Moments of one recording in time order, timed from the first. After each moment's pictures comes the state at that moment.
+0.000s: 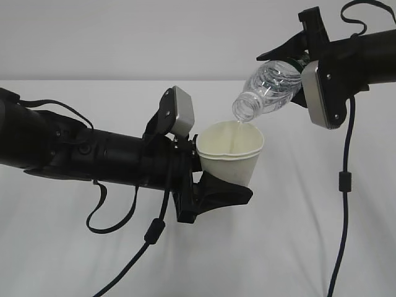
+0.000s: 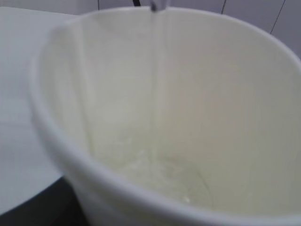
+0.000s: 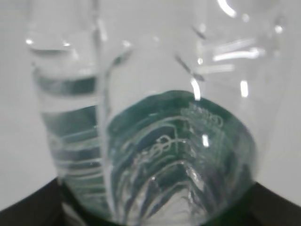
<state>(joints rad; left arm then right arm) -0.54 1.98 -0.98 1.24 -0.96 -0.75 0.08 1.70 -1.10 -1.61 -0.67 -0.35</state>
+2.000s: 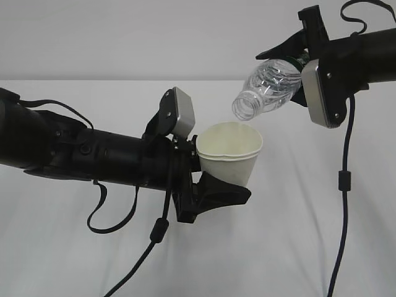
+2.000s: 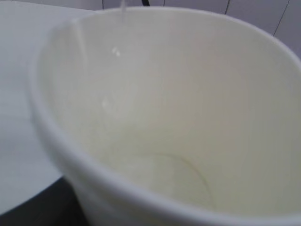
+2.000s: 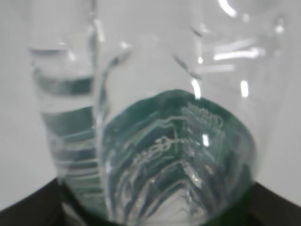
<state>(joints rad) -0.54 1.98 -0.98 1.24 -0.93 -0.75 0.08 1.70 -1.11 -1.61 -0.68 -0.35</state>
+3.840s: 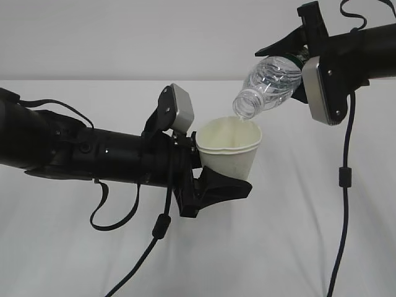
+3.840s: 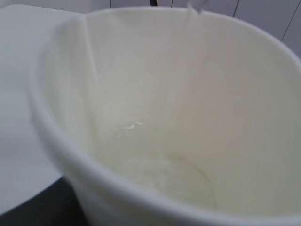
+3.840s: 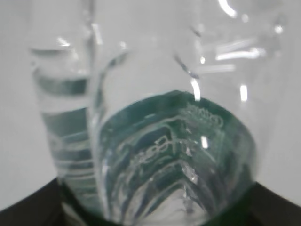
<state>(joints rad) -0.54 1.98 -0.98 1.20 -0.93 -0.75 0.08 1.70 -1.13 -1.63 -0.69 -0.35</state>
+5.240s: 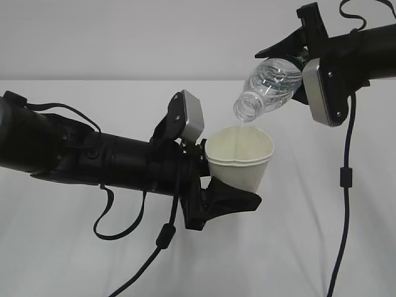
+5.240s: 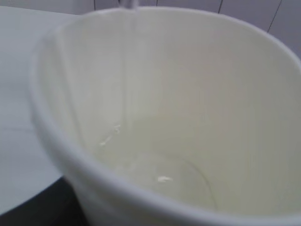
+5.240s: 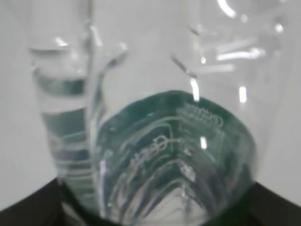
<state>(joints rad) -0.58 1.98 -0.98 1.22 -0.94 -0.75 0.08 1.70 -1.13 -1.65 -0.69 -0.34</state>
